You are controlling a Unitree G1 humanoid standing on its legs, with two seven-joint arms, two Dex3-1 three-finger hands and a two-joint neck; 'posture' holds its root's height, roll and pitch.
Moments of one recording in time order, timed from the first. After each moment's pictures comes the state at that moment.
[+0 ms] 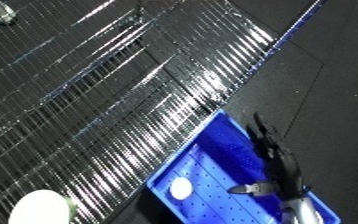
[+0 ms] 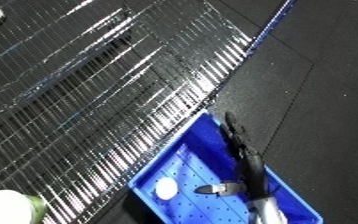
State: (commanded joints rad) left arm -0.12 0.34 -0.13 0.25 -0.87 -0.36 -0.01; right arm -0.06 -0.48 0.01 0.12 0.45 -0.47 -0.18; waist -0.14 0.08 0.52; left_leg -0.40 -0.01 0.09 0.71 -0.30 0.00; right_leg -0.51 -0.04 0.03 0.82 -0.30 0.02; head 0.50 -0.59
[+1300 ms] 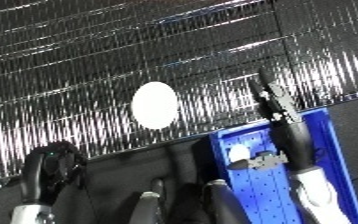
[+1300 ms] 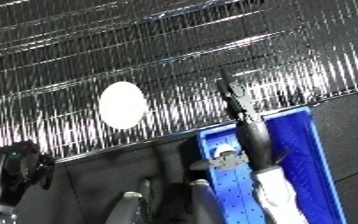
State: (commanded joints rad) left arm -0.18 0.38 -0.16 0.26 -0.78 -0.20 -0.04; right arm -0.26 -0.39 0.22 0.05 0.37 -0.28 -0.07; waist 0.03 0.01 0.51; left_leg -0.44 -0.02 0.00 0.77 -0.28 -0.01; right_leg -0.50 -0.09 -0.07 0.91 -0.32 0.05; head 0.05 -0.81
